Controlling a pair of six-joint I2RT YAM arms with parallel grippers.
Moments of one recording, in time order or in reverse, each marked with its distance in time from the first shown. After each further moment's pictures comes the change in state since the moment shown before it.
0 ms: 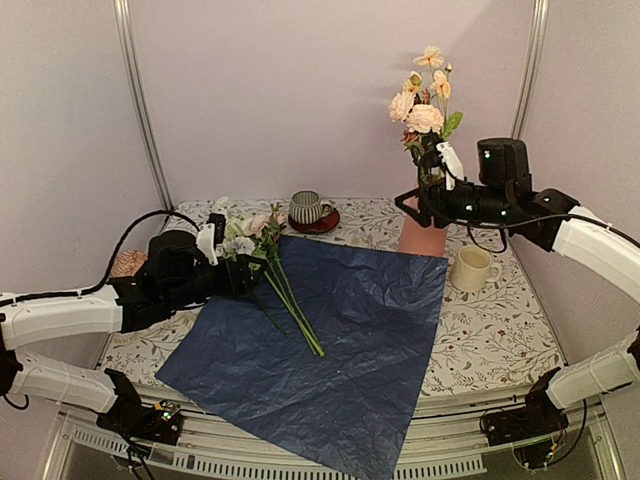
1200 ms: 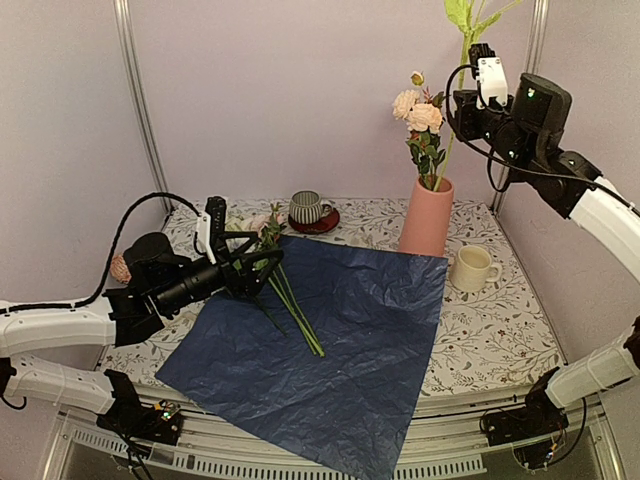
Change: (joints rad) left arm -0.114 -0.068 -0.055 0.373 0.137 0.270; right arm 0.032 0.042 0.277 0.232 0.584 -0.280
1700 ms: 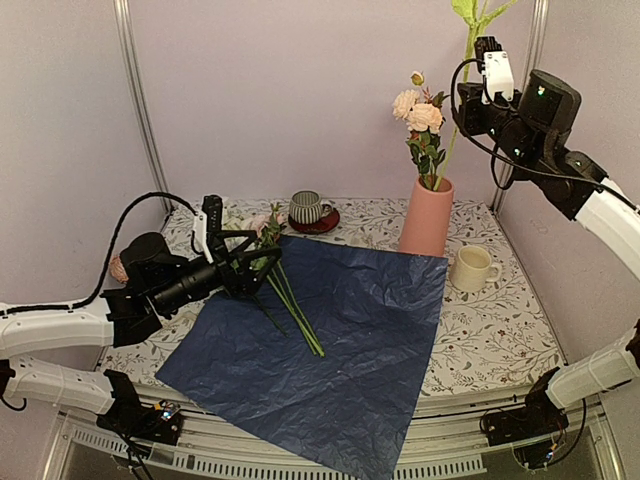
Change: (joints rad) left arm 0.000 -0.019 -0.003 0.007 0.007 -0.016; right arm 0.016 -0.018 0.001 0.031 0.014 -0.030
